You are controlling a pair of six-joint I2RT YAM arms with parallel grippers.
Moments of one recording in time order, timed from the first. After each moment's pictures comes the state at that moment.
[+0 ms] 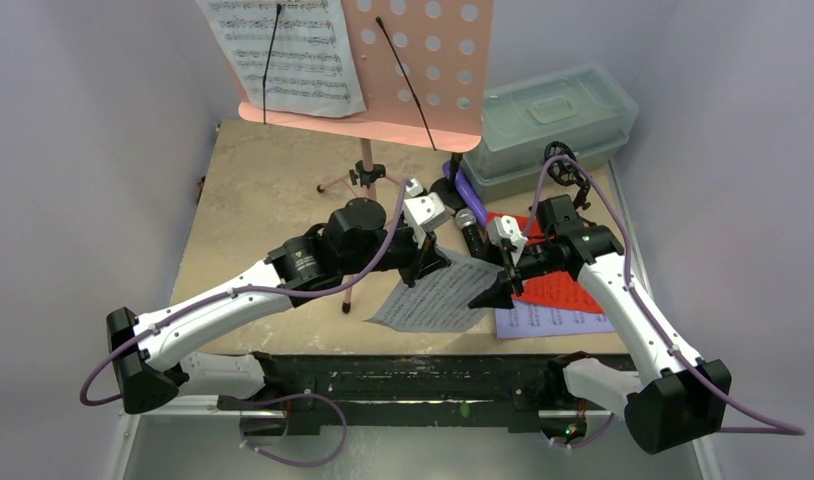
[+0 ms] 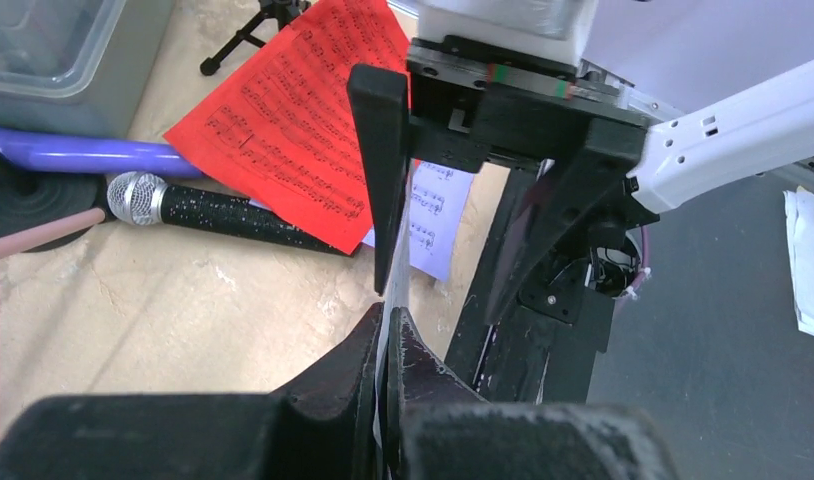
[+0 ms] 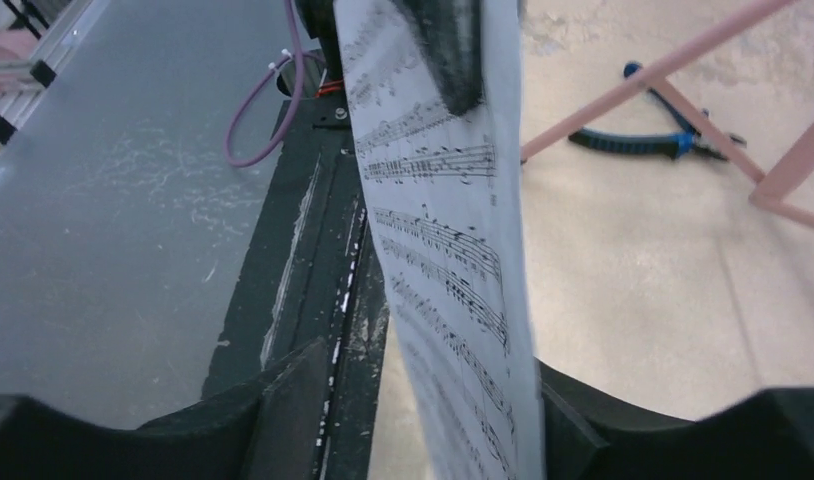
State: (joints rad) left arm -1.02 1.22 1.19 -0.29 0.21 -0.14; right arm 0.27 1.11 0.97 -1.04 -1.25 -1.02
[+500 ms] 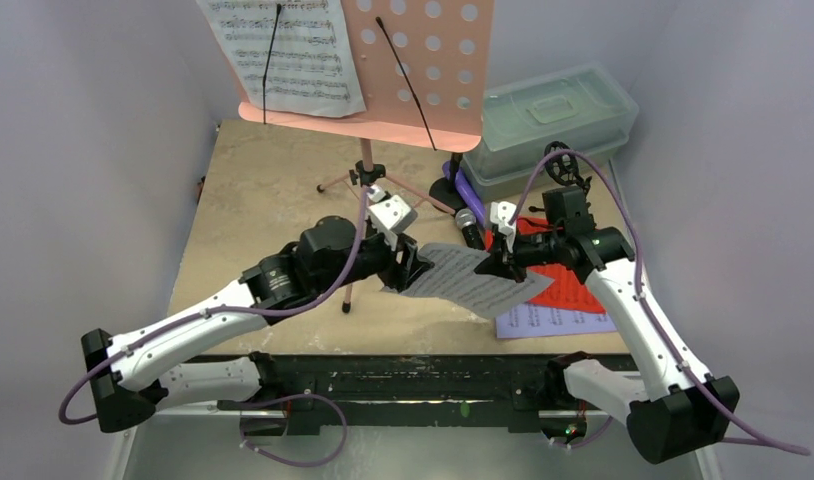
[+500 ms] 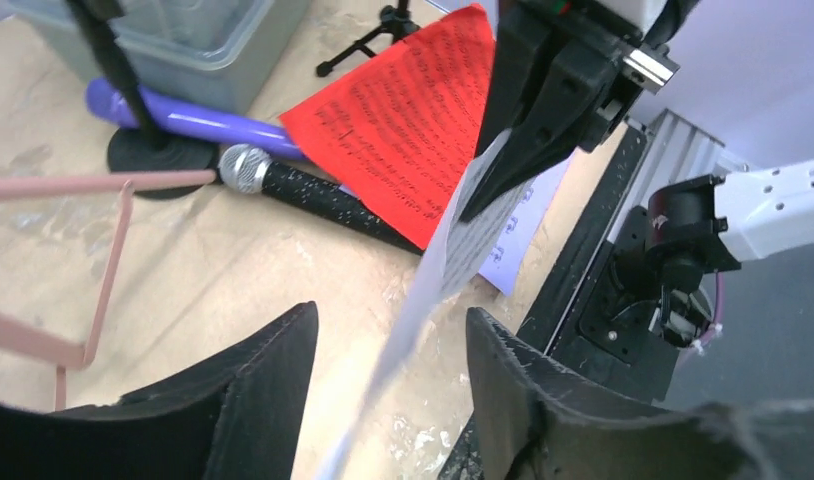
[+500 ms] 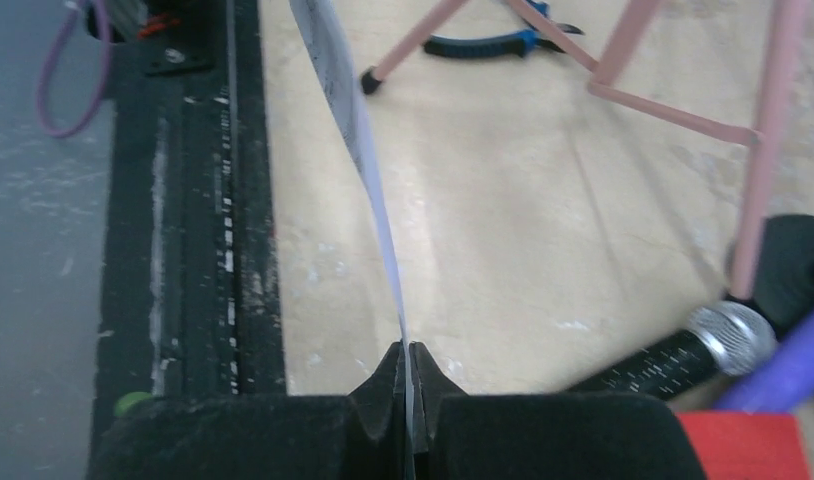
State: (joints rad) left arm -1.03 1.08 1.06 -0.24 0.01 -0.18; right arm 0.27 1.06 0.99 -0.88 -0.96 -0.77
